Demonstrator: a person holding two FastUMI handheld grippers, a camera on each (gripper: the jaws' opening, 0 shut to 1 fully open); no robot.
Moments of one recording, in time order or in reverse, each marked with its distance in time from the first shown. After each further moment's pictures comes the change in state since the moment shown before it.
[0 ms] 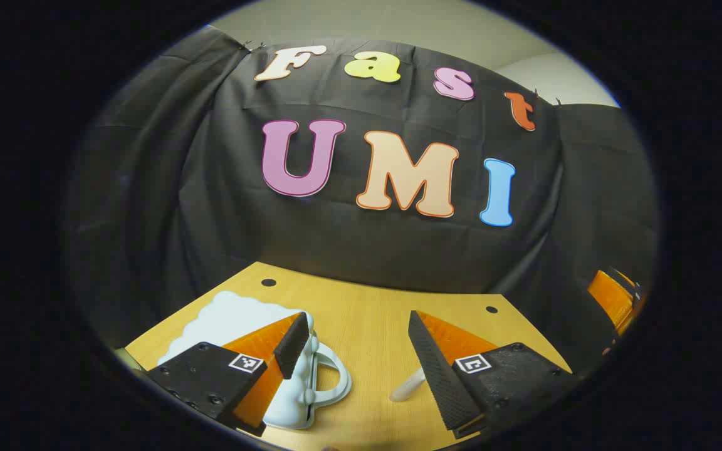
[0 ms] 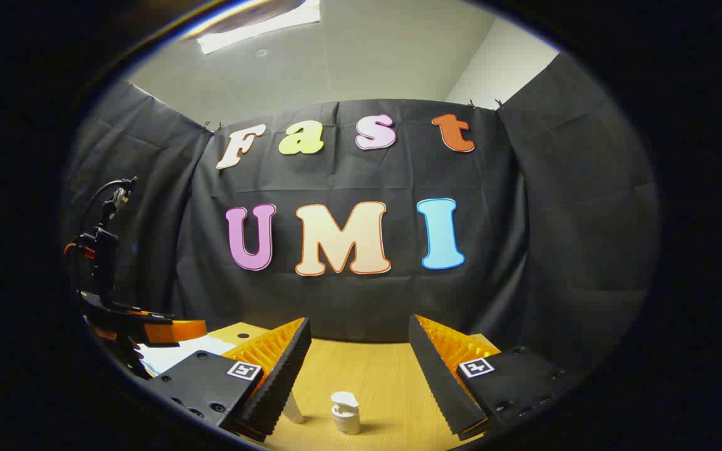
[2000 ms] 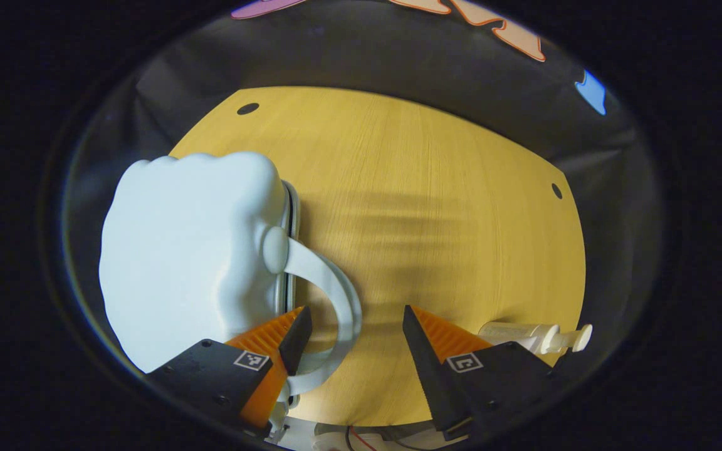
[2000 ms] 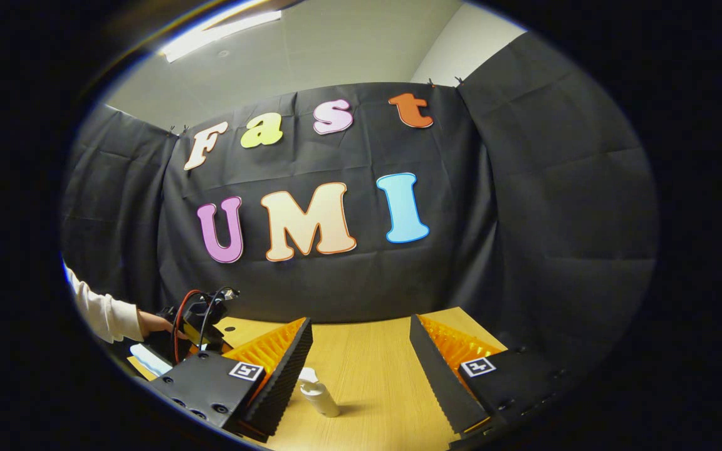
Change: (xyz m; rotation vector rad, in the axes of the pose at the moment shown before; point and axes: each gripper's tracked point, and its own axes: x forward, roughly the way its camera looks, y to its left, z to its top) left arm 0.106 0.020 -0.200 -0.085 1.010 0.111; right arm -0.034 -0.075 -0.025 0.078 0.091 -0.098
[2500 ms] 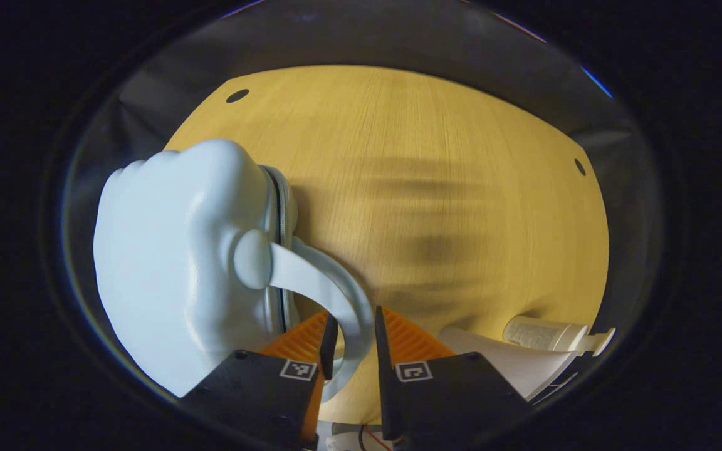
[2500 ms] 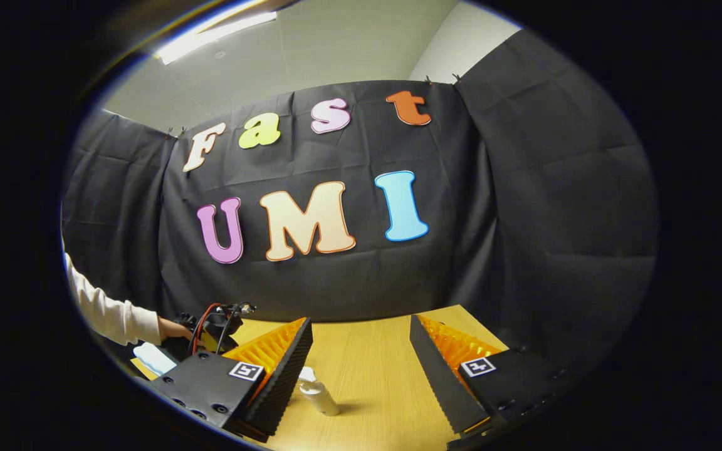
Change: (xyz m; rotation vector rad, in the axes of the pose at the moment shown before) left arm 0.028 0.011 -0.004 0.082 0.105 0.090; right arm 0.000 -0.009 0.003 0.018 0.010 0.003
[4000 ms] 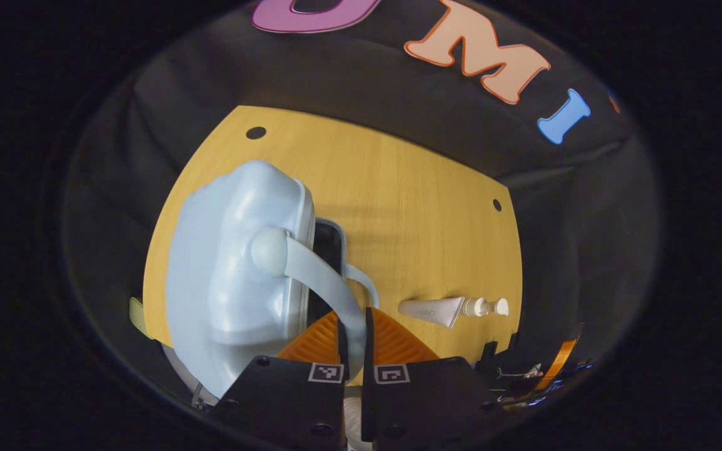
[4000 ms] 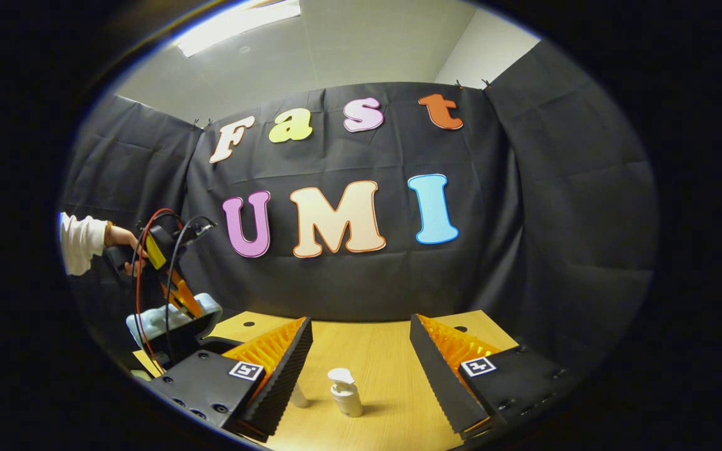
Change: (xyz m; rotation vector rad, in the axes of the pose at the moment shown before) left arm -0.116 0.048 0.028 -0.087 -0.149 -0.332; right arm -0.001 0.071 -0.003 -0.053 -0.012 0.094
